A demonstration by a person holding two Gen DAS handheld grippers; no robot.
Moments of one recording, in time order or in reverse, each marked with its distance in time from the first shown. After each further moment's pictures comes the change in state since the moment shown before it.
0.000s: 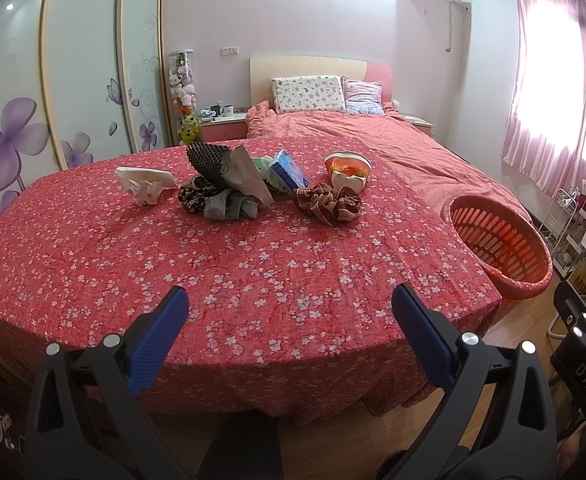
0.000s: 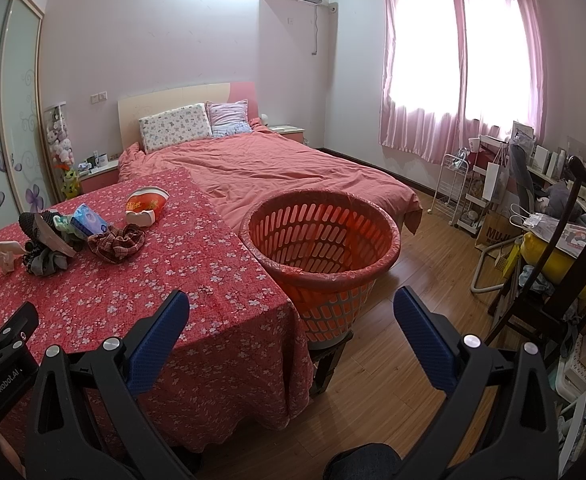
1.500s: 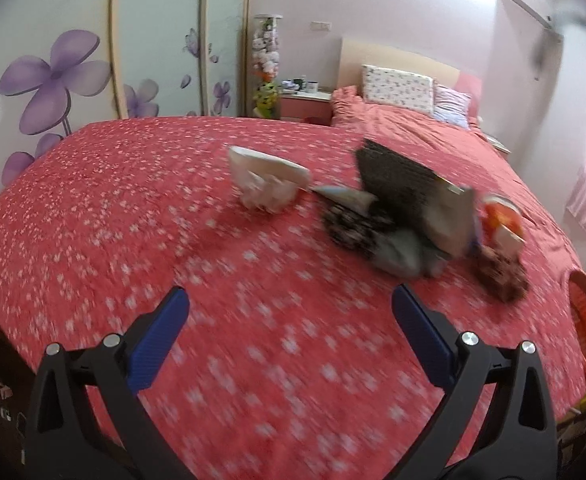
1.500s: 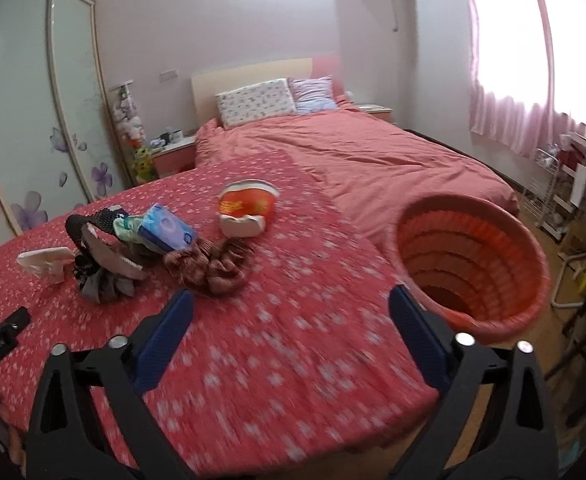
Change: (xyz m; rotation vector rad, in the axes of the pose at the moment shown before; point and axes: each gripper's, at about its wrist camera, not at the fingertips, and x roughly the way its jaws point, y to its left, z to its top) left arm 0.101 0.171 0.050 -0.237 0.087 0.188; right arm 0.087 0.101 0.045 -0.070 0.097 0.298
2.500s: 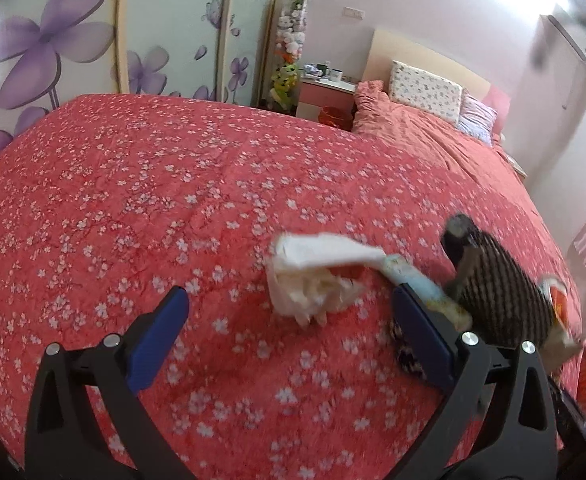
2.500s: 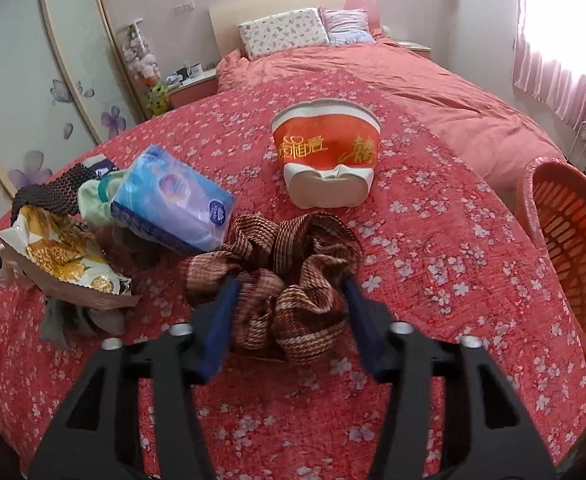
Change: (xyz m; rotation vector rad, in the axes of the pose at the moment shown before) left arm 0.115 0.048 0.087 -0.138 0.072 -0.018; right arm 0.120 0.058 0.010 -0.016 0.253 0.088
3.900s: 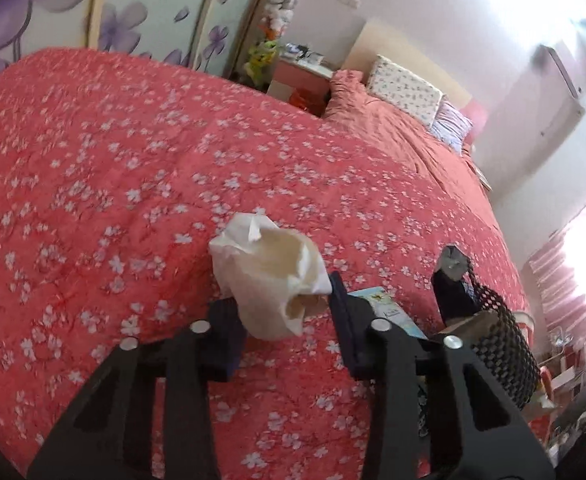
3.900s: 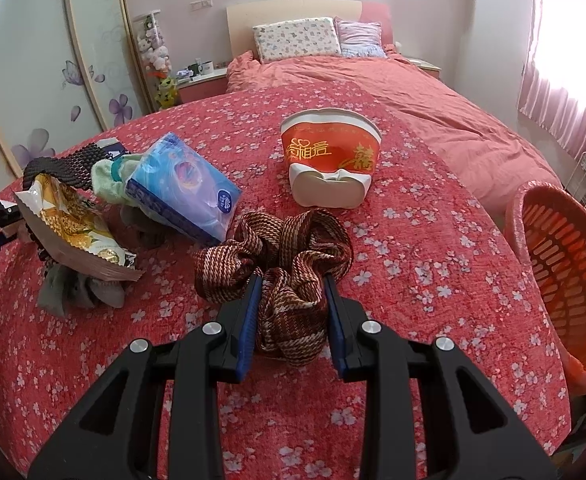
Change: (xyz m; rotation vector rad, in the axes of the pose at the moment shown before) left arm 0.046 0.012 0.026 -0.080 0.072 -0.189; right arm -0.013 0.006 -0.014 -0.091 -0.029 -0.025
